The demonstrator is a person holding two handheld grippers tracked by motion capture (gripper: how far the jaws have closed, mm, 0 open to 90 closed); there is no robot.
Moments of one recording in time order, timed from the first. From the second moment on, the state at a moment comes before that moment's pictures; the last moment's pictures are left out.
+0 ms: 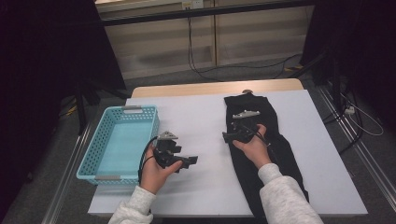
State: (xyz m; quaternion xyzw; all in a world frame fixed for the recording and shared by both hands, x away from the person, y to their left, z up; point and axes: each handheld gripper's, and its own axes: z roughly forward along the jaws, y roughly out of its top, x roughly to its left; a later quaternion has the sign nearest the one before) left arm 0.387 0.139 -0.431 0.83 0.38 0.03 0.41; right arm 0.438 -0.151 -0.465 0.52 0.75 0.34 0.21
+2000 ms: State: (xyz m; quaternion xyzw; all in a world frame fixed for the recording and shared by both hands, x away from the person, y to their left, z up) left arm 0.388 0.145 -0.429 0.83 0.39 0.03 0.41; right arm 0.406 -0.087 -0.468 0.39 0.81 0.41 0.12
